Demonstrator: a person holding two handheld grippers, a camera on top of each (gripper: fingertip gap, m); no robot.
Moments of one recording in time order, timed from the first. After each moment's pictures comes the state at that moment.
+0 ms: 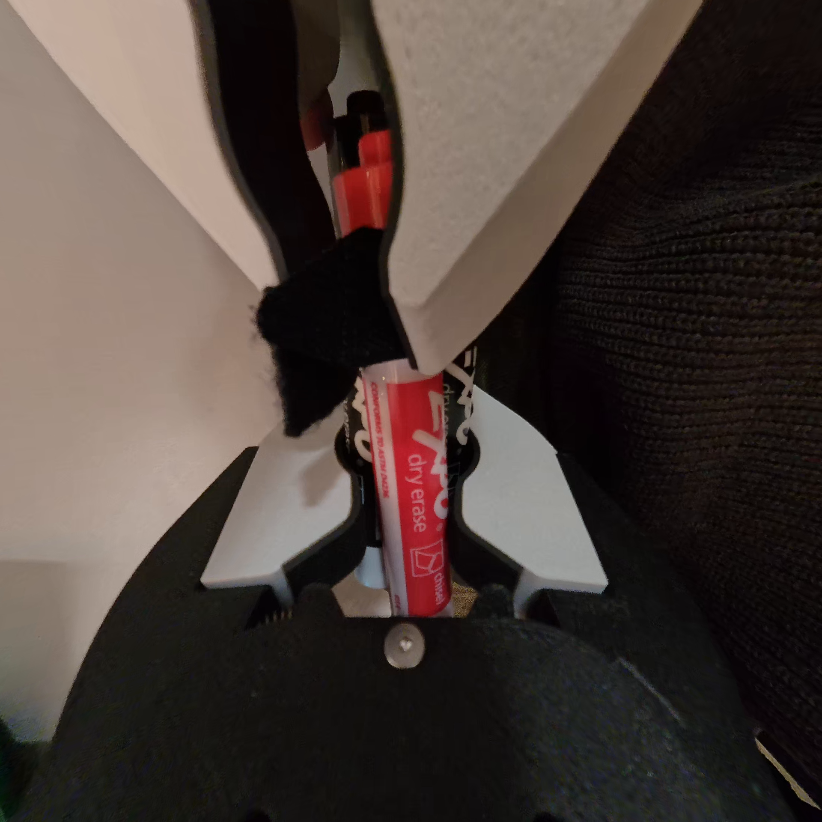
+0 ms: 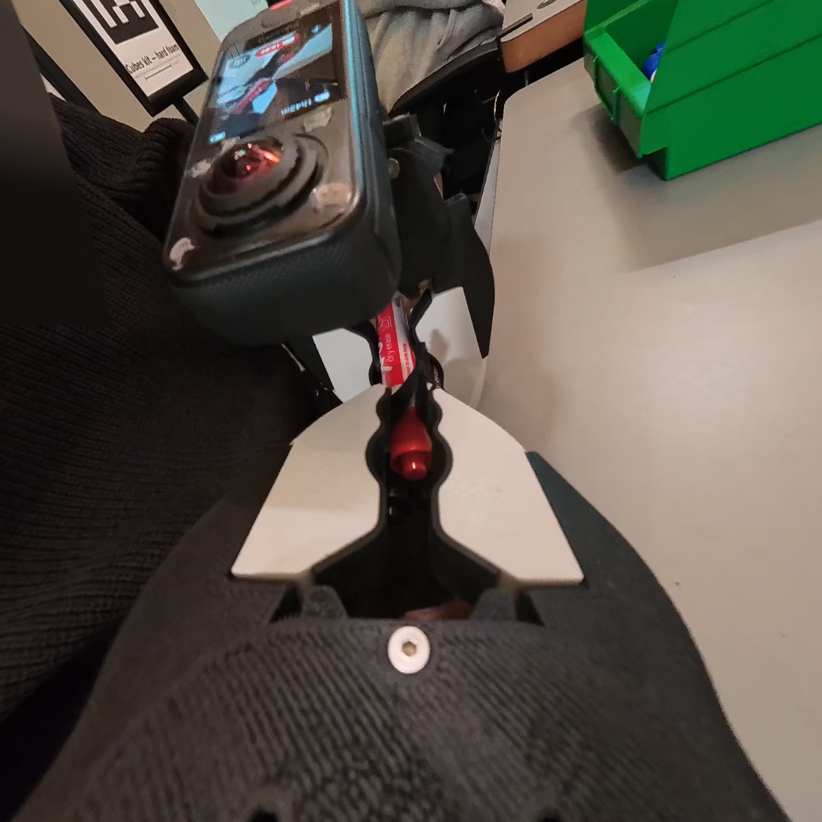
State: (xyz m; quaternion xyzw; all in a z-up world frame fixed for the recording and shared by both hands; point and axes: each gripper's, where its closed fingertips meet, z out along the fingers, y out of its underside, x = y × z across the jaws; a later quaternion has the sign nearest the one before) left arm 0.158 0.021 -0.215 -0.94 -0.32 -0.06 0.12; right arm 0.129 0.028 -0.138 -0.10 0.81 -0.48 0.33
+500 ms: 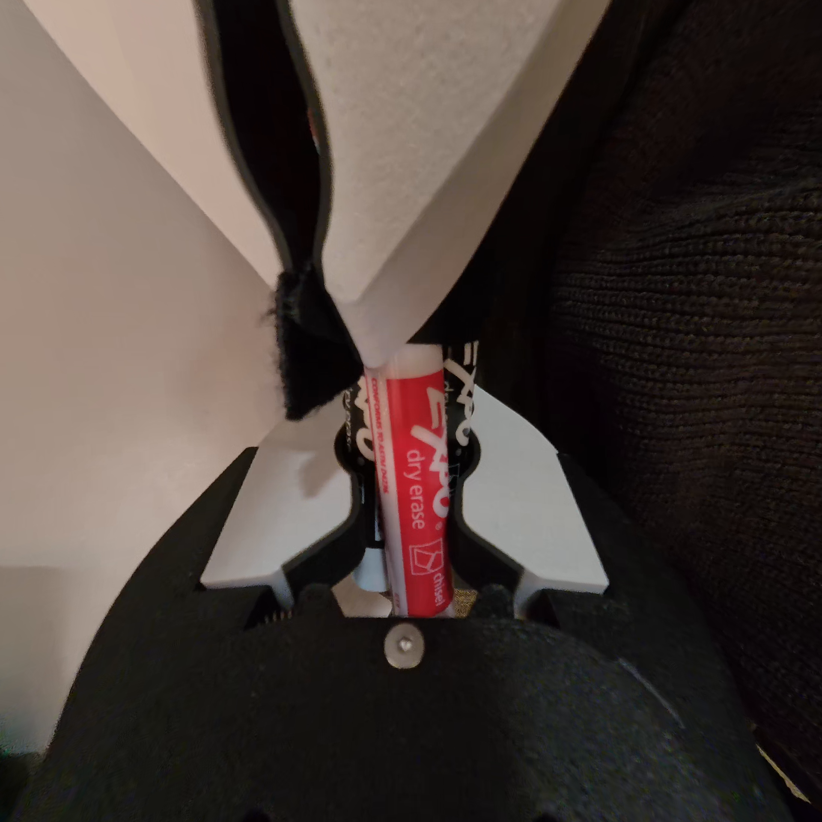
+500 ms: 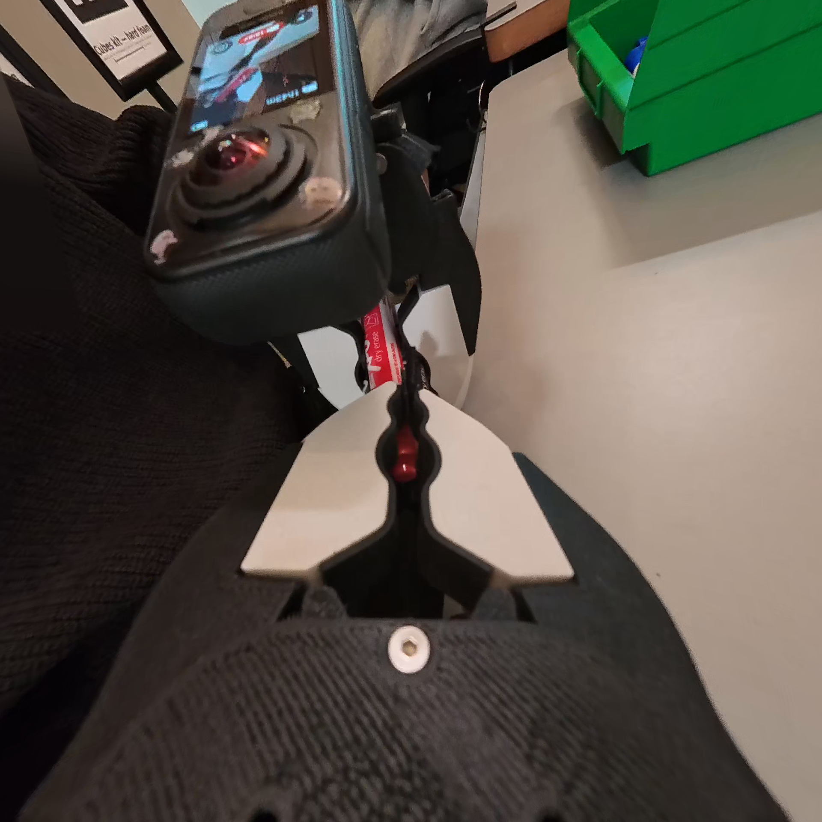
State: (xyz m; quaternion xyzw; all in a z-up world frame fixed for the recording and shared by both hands) left arm 0.159 0.022 -0.215 -0.94 -0.32 -0.07 0.13; right arm 0.125 0.025 -0.141 -0.10 0.82 -0.47 0.32
